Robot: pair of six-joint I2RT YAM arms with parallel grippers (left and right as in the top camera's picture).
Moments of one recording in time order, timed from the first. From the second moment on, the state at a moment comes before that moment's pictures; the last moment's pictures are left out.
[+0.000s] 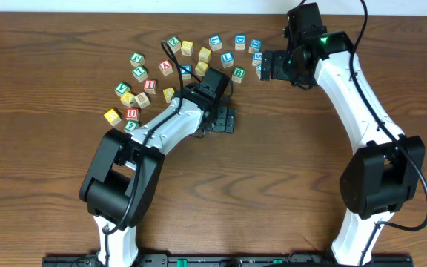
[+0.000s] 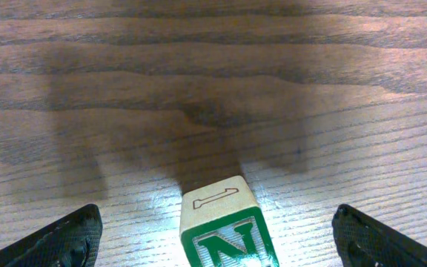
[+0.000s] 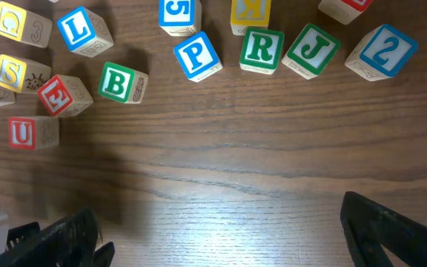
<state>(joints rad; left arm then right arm) -0.51 2.00 1.33 -0.58 0.02 -0.36 0.24 2.01 1.82 -0.97 -0.04 0.33</state>
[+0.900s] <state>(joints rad) -0.51 2.00 1.33 -0.56 0.02 -0.36 0.24 2.01 1.82 -0.97 -0.04 0.33</state>
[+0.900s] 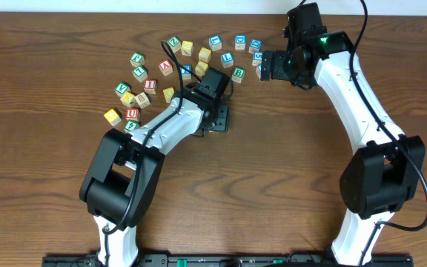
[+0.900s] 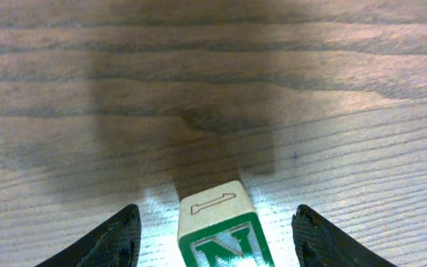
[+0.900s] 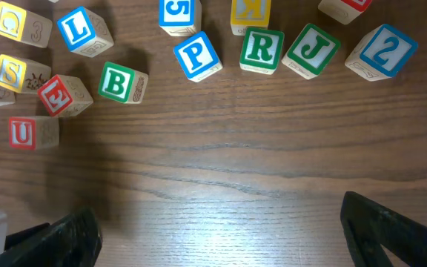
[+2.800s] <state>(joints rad) -0.51 2.00 1.33 -0.54 -0.05 -0.53 0.24 2.01 1.82 -0.97 -0.04 0.33</state>
